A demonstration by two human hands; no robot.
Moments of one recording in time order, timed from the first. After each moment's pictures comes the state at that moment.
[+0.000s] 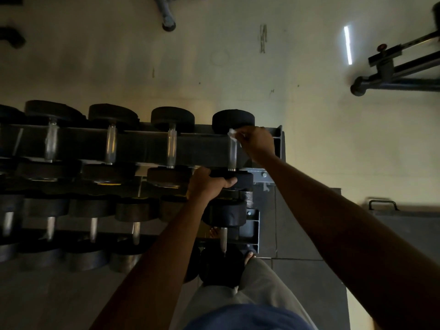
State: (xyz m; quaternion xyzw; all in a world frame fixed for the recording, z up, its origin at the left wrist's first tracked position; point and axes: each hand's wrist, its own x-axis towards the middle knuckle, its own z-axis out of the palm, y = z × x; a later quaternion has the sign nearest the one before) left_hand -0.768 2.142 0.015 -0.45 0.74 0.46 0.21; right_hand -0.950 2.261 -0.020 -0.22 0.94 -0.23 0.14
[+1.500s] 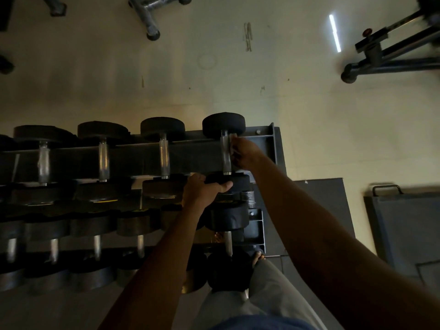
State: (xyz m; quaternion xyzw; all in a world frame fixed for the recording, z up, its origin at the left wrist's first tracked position) left_hand -0.769 2.141 0.024 -0.46 0.72 0.46 0.23; right_hand -0.933 2.244 -0.009 0.30 0.60 -0.61 0.42
